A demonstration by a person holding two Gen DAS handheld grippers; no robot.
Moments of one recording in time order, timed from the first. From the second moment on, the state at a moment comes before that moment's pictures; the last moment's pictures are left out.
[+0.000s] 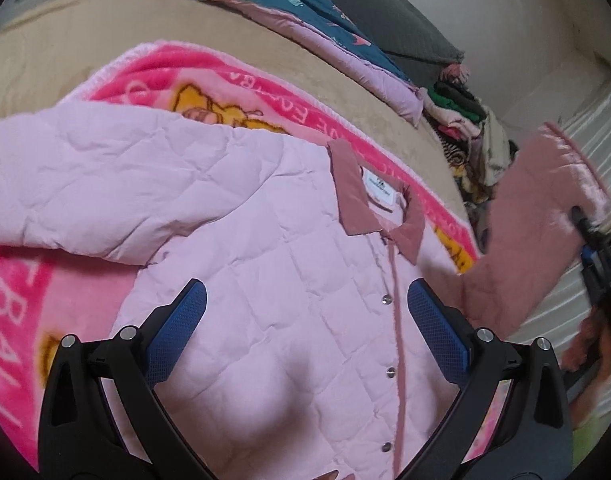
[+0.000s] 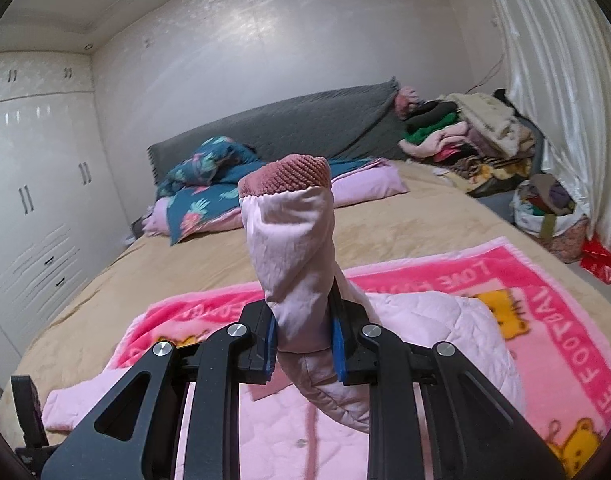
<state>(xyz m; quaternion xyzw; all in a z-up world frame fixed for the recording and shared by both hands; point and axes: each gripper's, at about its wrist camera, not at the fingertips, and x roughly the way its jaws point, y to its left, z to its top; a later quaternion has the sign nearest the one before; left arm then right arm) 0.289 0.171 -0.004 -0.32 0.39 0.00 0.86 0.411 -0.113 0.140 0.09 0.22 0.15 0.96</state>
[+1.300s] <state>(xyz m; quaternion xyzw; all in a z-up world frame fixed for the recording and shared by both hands) 0.316 0.163 -0.081 -0.42 0.43 -0.06 0.80 0.357 -0.052 -0.013 0.07 0.38 0.28 0.88</state>
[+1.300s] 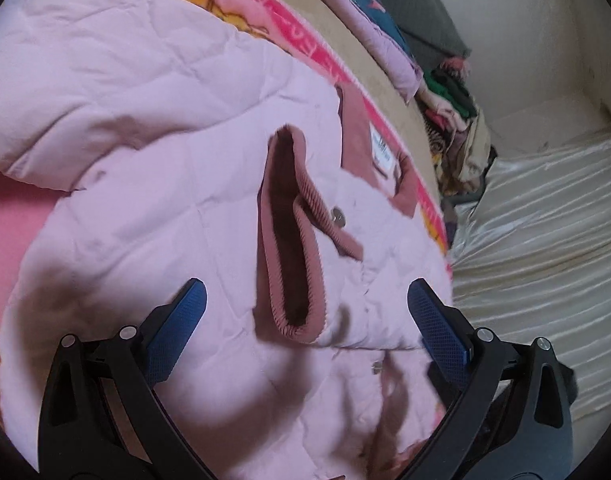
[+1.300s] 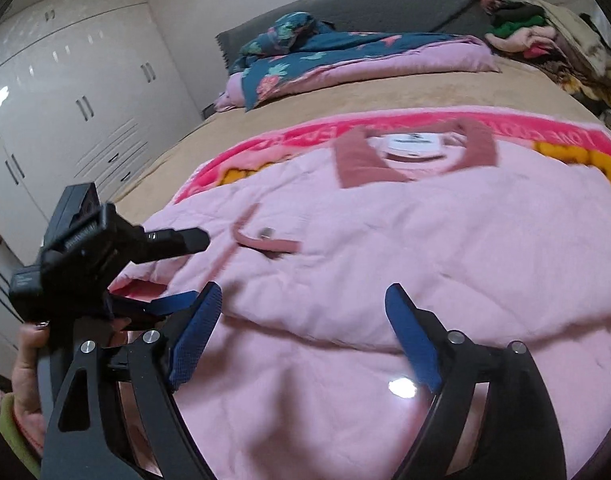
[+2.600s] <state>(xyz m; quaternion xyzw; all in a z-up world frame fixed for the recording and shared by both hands) 0.336 0.132 -0.076 -0.20 0.45 0.01 0.87 0.421 -0.192 -0.060 0.06 0.45 0.09 0.89</state>
